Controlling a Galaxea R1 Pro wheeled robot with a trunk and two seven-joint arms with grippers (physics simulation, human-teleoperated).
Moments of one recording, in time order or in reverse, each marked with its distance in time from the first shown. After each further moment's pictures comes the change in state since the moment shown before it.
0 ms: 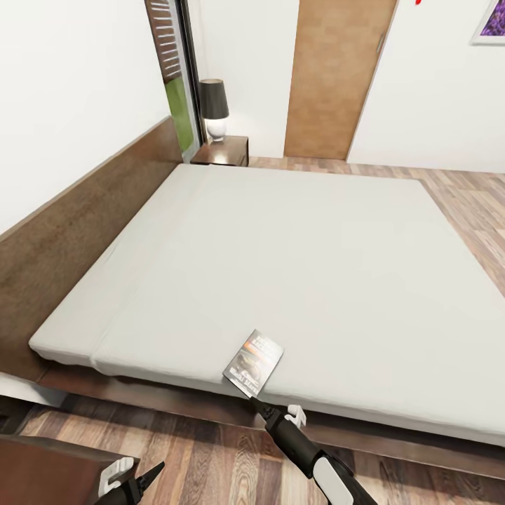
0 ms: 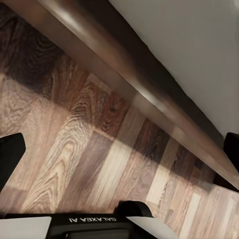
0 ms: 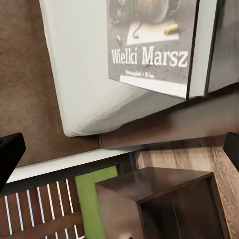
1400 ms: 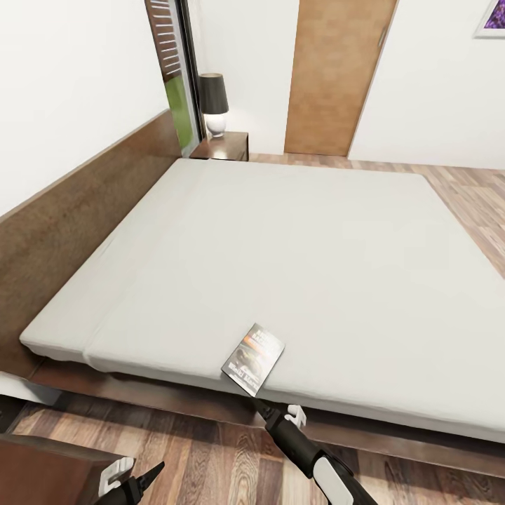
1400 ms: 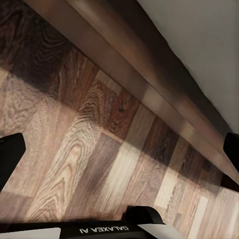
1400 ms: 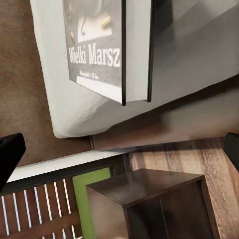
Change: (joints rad) left arm 0.000 0.000 0.000 0.000 0.000 0.000 0.000; right arm 0.000 0.000 0.000 0.000 0.000 0.001 0.000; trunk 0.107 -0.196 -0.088
